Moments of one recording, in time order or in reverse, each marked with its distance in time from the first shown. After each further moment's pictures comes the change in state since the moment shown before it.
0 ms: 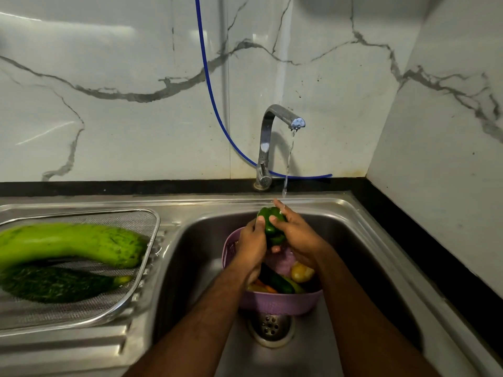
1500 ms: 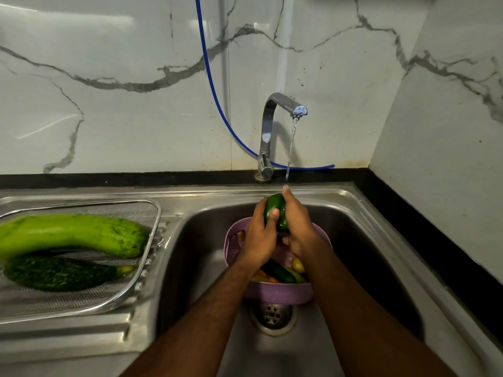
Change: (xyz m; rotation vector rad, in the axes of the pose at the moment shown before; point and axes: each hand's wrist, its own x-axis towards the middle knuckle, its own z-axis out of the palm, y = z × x) left_hand -0.002 -0.009 -0.002 0.365 -0.075 0.358; right_hand 0.000 -0.008 0.024 0.199 0.329 0.161
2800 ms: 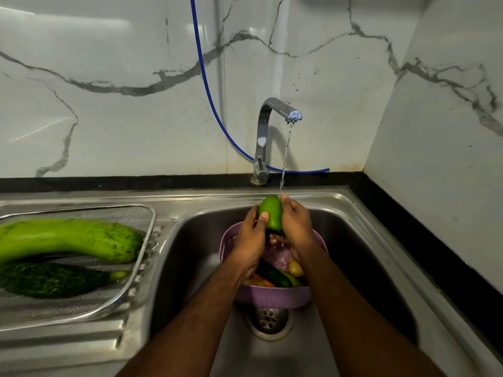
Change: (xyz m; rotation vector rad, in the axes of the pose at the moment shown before) left_hand 0.006 0.002 0.001 -0.292 0.057 -0.304; right_hand 0.012 0.006 -0.008 -0.266 0.140 -0.286
